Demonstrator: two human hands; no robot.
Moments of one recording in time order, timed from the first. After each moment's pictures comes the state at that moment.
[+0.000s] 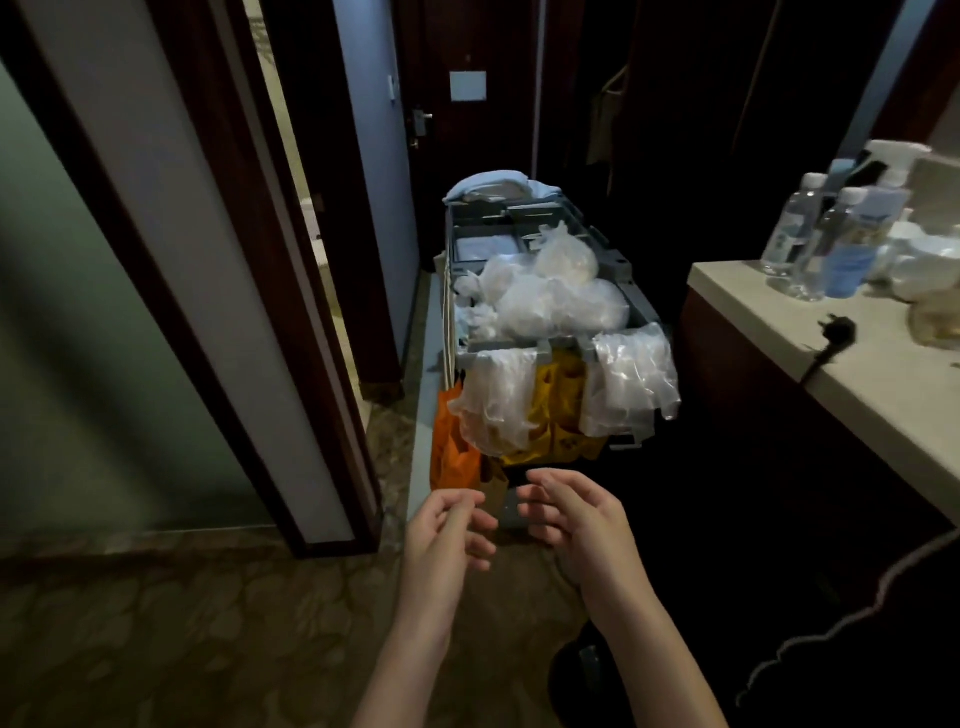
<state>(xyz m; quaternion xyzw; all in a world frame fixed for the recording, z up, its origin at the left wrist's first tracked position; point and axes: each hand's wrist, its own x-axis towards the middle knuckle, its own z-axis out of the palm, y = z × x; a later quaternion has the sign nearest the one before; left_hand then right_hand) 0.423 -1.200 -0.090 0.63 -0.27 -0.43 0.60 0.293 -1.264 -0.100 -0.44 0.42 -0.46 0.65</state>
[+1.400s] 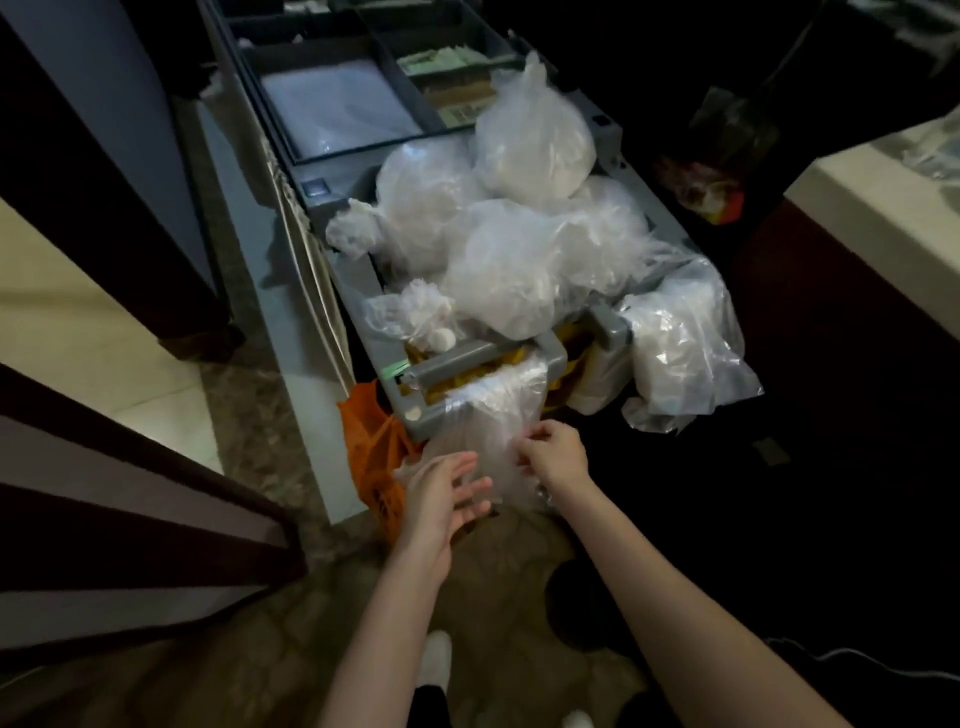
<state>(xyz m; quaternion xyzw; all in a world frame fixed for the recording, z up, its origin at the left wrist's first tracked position) 0.626 -1.681 -0.242 0.62 -0.13 -0.67 0.39 0.475 -1.726 -0.308 -0.36 0.77 -0.31 0.44</state>
